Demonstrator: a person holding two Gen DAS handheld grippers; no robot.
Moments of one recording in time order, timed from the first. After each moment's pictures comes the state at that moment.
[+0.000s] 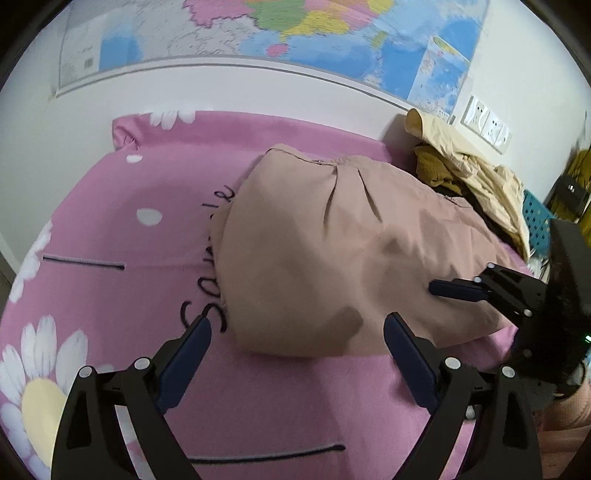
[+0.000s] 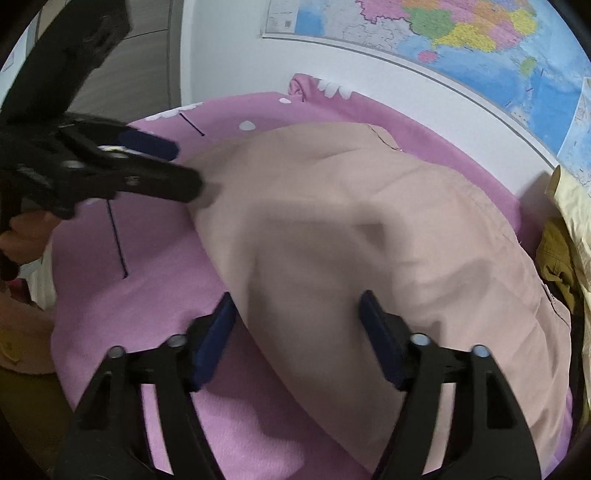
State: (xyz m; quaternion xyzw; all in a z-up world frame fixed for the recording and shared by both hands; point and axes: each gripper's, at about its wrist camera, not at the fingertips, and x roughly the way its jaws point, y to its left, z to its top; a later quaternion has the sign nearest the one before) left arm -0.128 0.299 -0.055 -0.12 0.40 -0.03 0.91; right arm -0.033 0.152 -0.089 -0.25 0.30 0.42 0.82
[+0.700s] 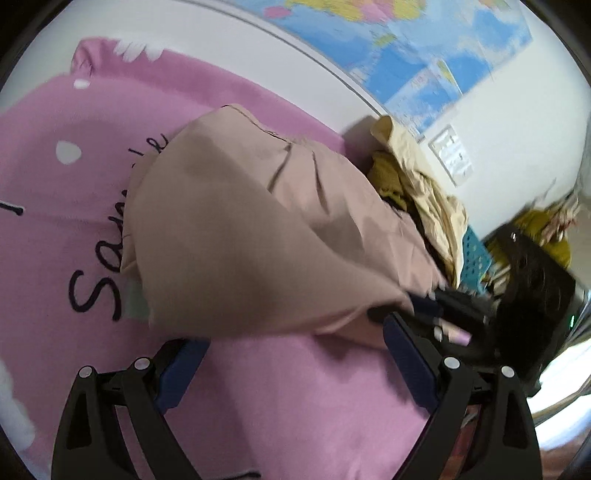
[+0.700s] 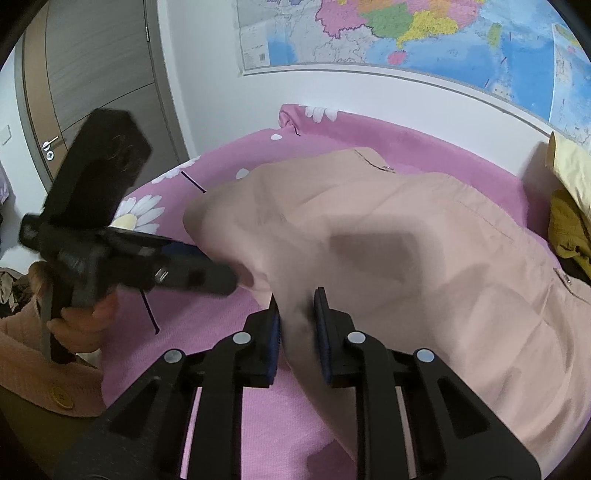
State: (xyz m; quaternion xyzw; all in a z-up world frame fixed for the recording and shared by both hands) left arm -0.098 0.298 -0.080 -0.28 0.41 -0.15 0.86; right arm -0.006 0.133 -0.058 -0.13 0.32 0.46 0.82
